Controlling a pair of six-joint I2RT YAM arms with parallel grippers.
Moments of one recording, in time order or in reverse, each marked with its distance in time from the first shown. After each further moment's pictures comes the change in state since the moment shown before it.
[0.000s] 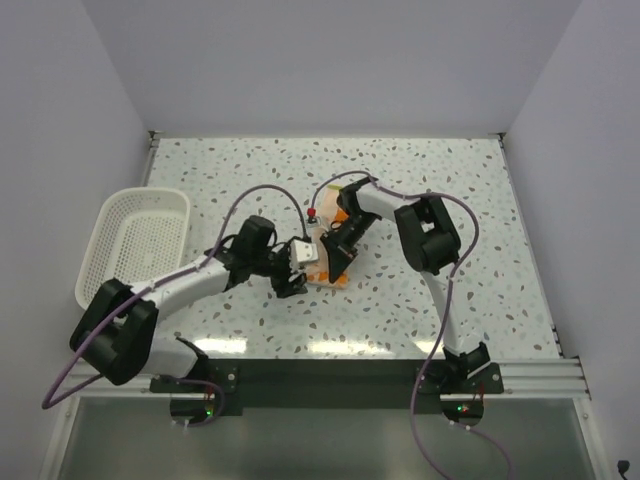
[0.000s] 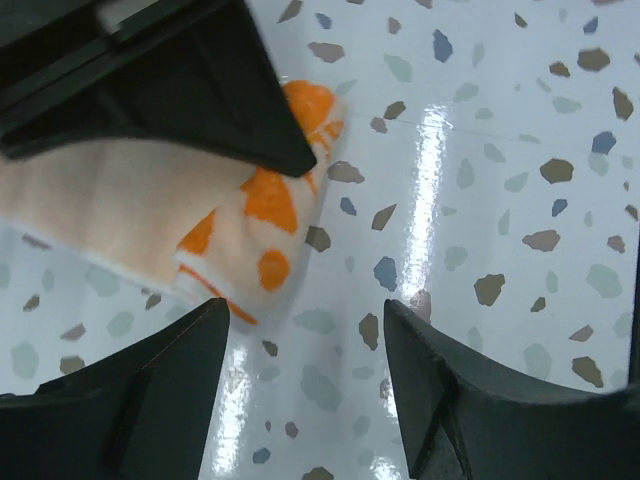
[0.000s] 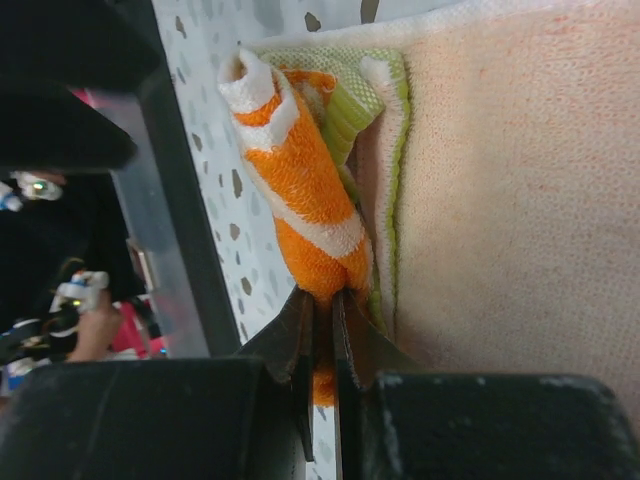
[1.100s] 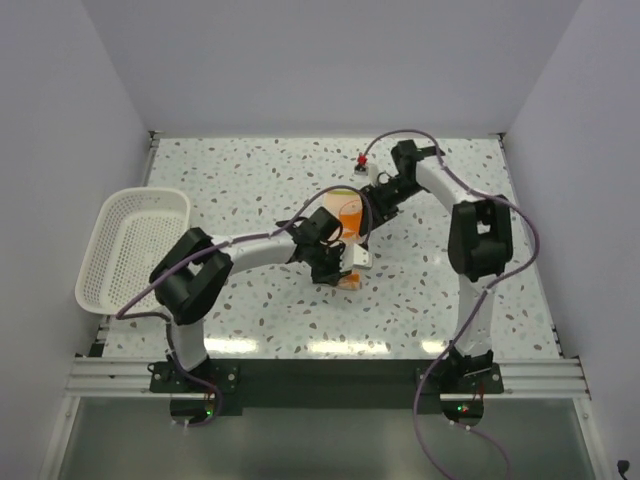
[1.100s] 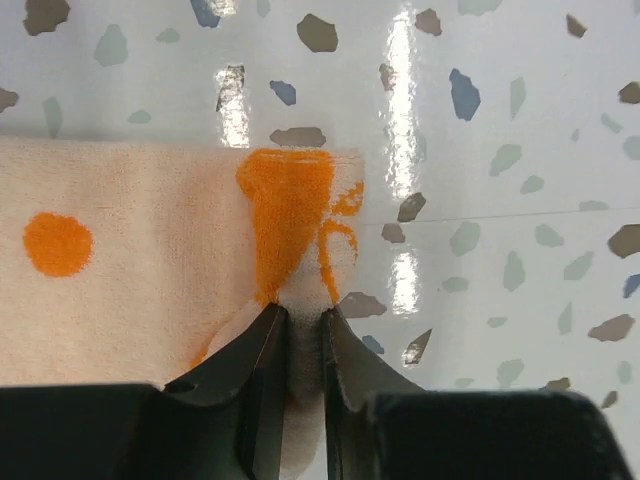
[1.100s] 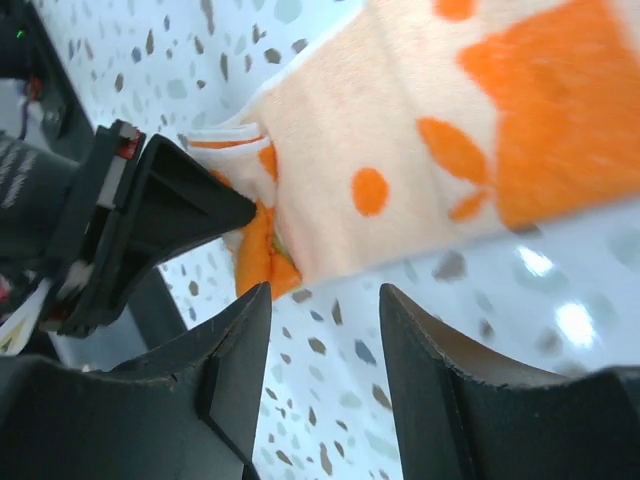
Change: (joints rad) left arm -0.304 0.464 0.424 -0.212 -0.217 0.198; right arm -0.237 -0.193 0.006 0.113 0.101 0.179
